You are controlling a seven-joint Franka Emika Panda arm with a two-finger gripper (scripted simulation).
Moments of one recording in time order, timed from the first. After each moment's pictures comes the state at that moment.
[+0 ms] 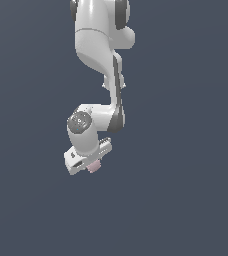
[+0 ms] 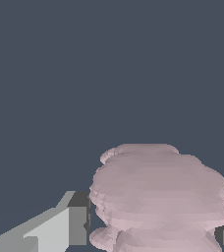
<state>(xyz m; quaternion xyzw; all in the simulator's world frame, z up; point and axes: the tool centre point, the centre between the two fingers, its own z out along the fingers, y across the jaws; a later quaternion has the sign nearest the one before) 0.059 -0.097 0.045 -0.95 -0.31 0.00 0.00</state>
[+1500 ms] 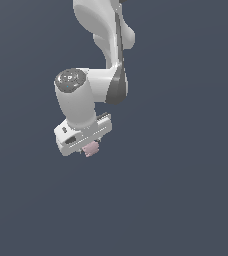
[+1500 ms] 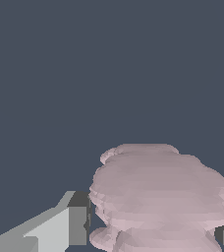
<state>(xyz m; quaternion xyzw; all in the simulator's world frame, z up) 0.037 -0.096 0.163 -0.95 -0.31 0.00 0.00</state>
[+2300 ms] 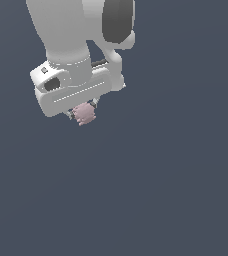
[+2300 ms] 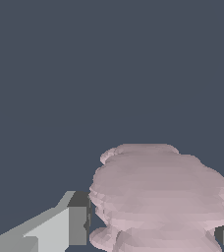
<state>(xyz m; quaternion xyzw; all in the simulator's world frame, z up) 0.010 -0.095 0.326 -0.95 -0.31 0.00 0.00</state>
